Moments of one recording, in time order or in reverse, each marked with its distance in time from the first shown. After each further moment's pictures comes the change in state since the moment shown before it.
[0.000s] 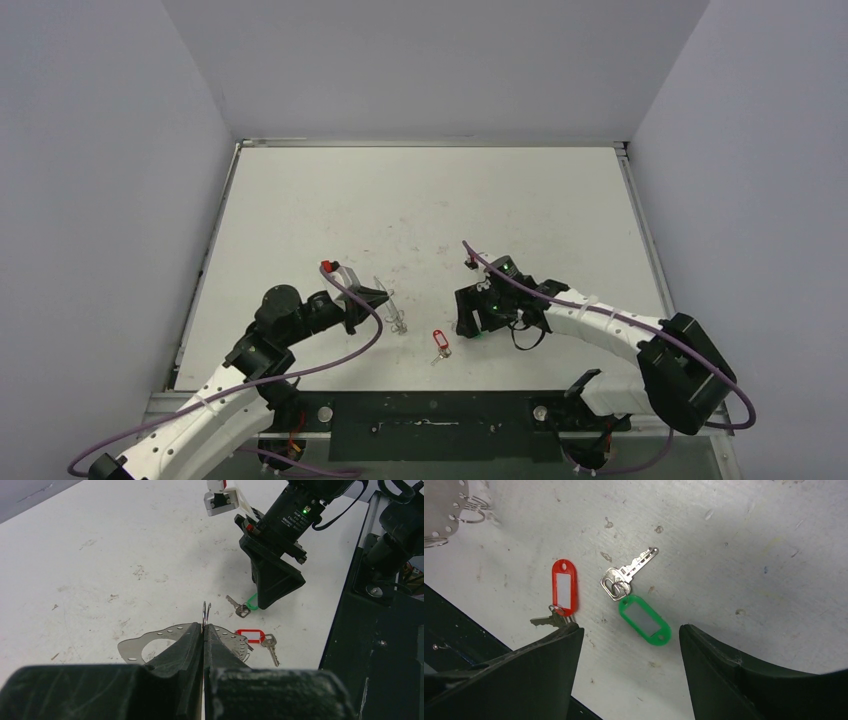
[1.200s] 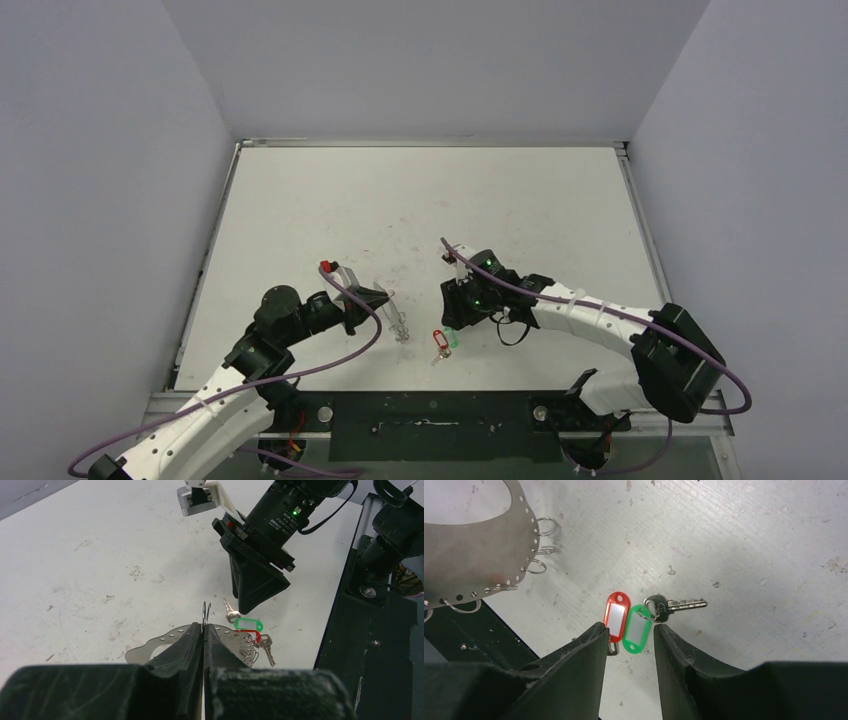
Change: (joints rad) left arm 0.000 -0.009 0.000 -0.005 0.011 -0.016; right arm 0.101 0.058 0.090 0.073 -0.014 -0.010
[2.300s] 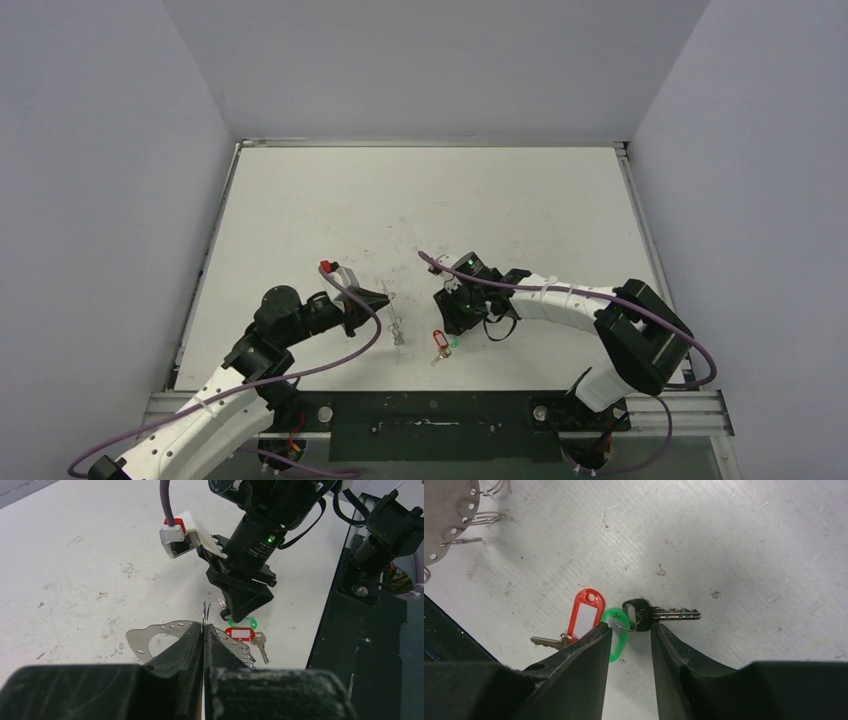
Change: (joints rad) left arm 0.000 -0.004 0.000 -0.015 0.014 -0.019; right arm 0.014 0.195 0.066 -0.051 0.008 -0.166
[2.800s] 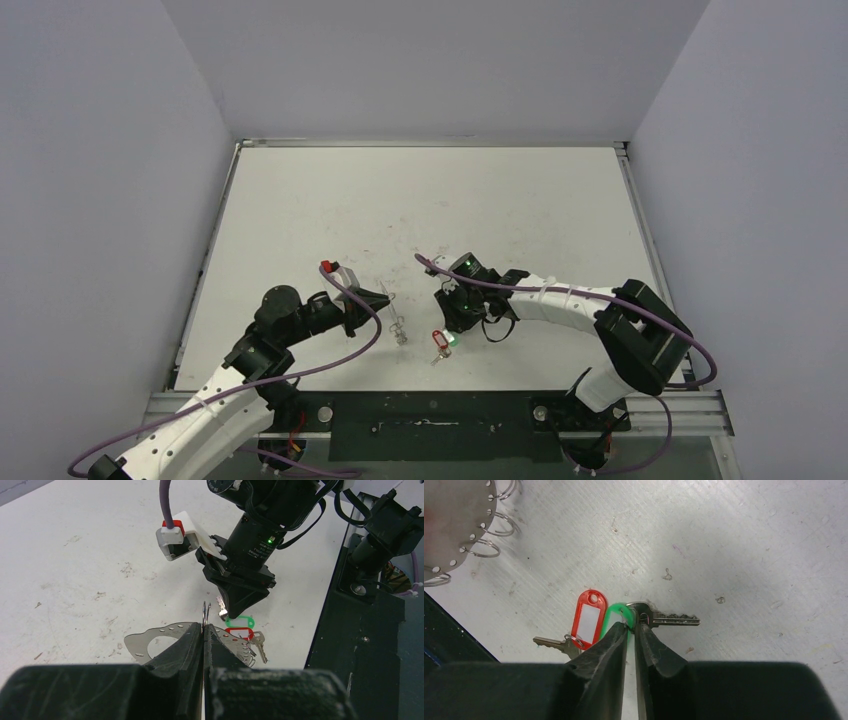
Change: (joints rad) left arm 0.000 0.003 0.000 0.000 0.007 -0.002; right arm 0.019 0.000 0.011 0.000 0.011 -0.023
